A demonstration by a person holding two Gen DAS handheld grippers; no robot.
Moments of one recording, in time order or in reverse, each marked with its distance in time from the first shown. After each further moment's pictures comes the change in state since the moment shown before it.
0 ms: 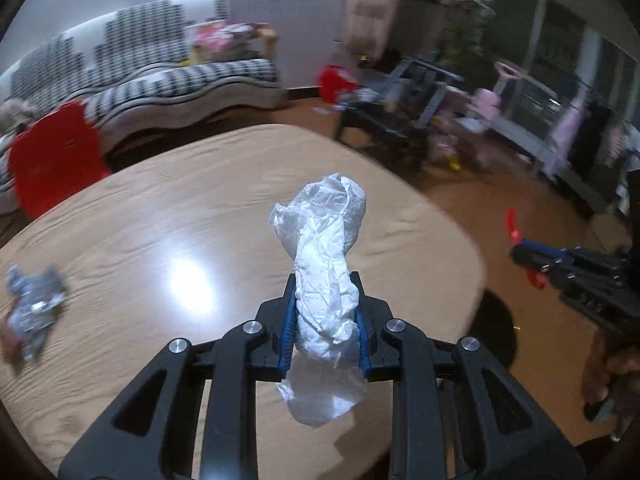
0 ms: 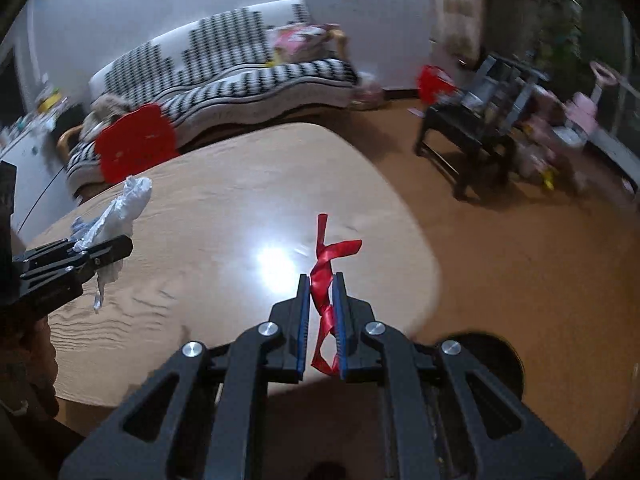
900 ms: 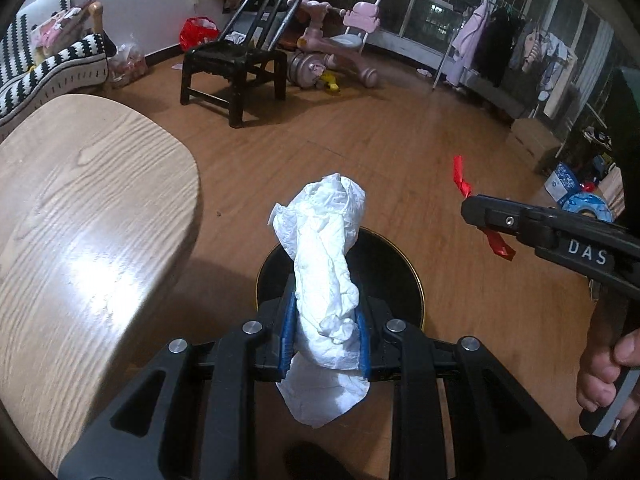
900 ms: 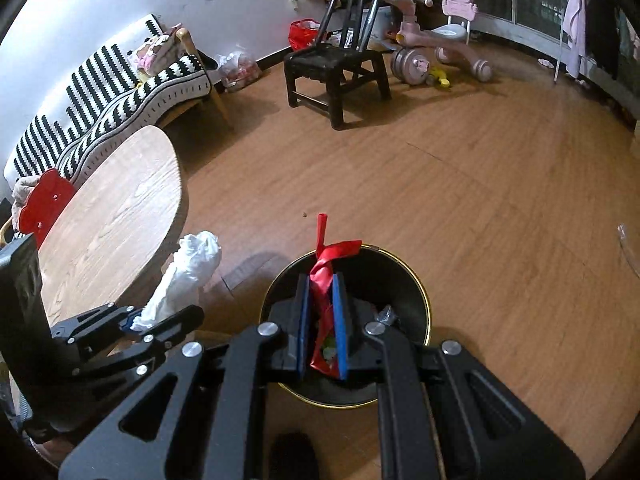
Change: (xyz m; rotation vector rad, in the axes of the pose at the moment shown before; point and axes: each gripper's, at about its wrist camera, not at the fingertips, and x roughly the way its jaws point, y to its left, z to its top) left arm 0.146 -0.231 -0.049 0.226 0.209 -0.284; right arm -0.026 -0.214 -0.099 0.365 0.094 -0.165
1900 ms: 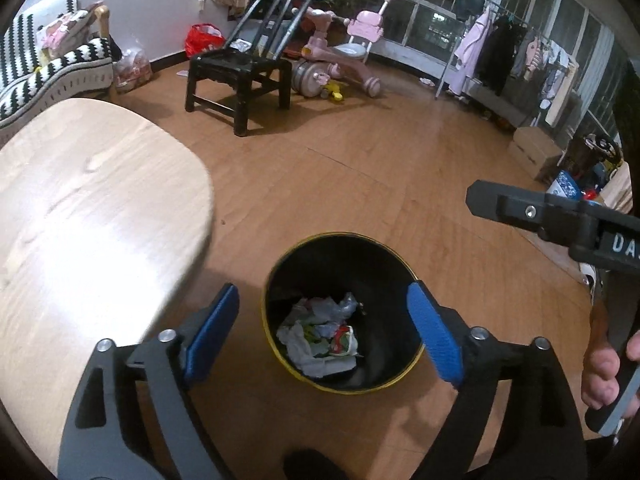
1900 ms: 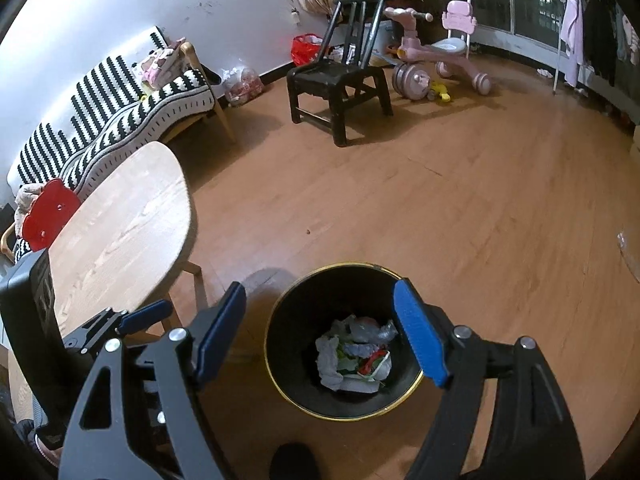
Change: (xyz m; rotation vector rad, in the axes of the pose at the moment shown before) left arm -0.013 0.007 0.004 -0.009 -0.043 0.018; right arm -0.012 0.018 0.012 -0.001 -0.062 0.008
